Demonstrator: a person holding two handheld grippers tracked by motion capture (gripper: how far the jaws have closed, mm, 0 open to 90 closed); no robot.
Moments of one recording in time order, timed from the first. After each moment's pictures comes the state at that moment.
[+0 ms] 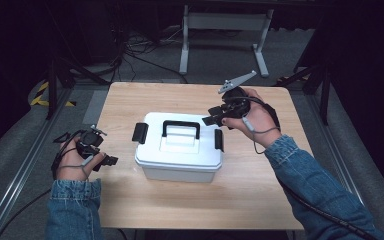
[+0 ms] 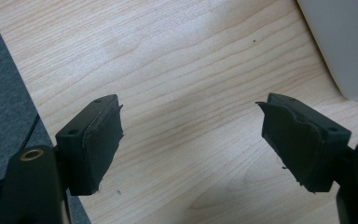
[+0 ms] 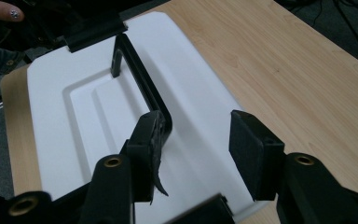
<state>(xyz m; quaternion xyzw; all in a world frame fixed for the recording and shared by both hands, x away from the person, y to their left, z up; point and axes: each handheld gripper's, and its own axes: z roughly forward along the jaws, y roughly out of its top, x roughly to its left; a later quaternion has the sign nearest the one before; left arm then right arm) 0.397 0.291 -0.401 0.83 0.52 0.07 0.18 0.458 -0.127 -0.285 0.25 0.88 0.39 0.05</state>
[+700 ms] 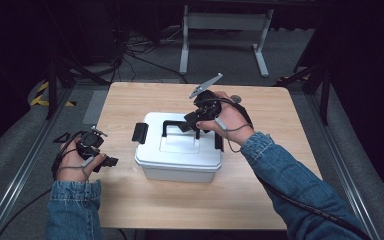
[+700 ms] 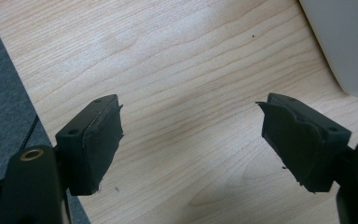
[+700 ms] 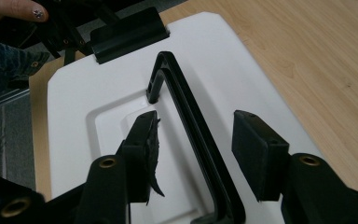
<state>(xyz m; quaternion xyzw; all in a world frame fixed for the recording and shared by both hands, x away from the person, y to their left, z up) 0.395 0.291 -0.402 0.83 0.52 0.07 0.17 0.470 -0.067 -0.306 0.21 0.90 0.38 -0.01</state>
